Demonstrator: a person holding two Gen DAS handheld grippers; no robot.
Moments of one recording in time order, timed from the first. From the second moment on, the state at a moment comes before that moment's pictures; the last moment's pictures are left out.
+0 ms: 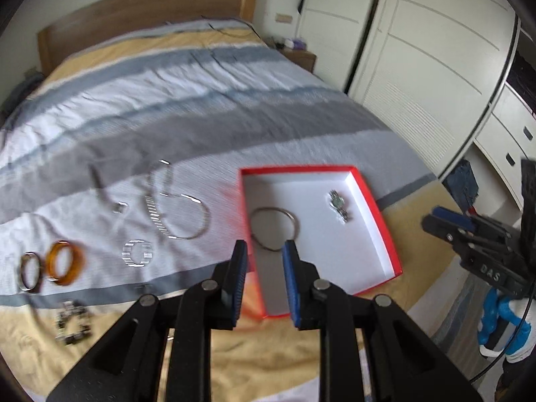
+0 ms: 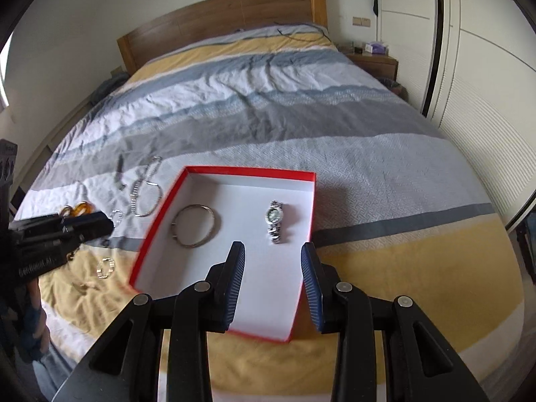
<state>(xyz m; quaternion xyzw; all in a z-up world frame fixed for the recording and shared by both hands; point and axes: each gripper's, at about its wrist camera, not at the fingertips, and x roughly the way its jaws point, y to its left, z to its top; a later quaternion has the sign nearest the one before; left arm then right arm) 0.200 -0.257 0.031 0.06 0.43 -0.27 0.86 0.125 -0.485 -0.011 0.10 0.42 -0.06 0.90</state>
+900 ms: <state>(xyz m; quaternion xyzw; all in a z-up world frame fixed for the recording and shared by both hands) 0.040 0.035 0.175 0.00 0.29 -0.11 0.95 -0.027 -0.303 0.155 0.06 0.27 0.03 0.96</state>
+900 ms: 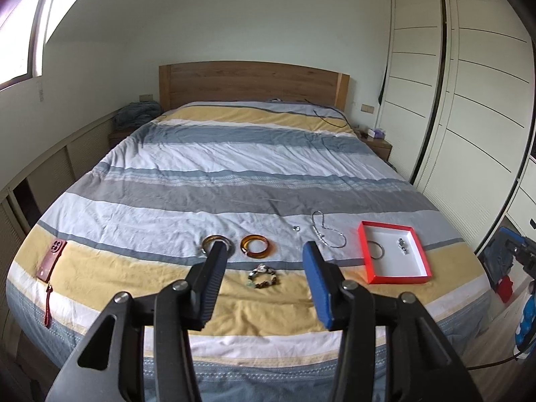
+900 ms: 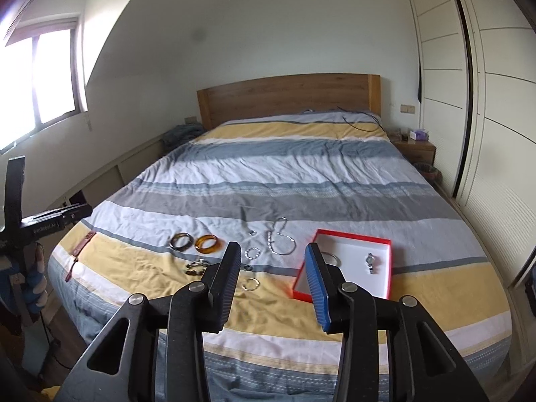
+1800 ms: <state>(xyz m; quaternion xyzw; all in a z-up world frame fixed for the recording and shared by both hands) 0.155 0.029 0.019 -0.02 0.42 -0.09 0.90 0.082 -0.255 0.023 0.08 0.39 0.10 0.91</state>
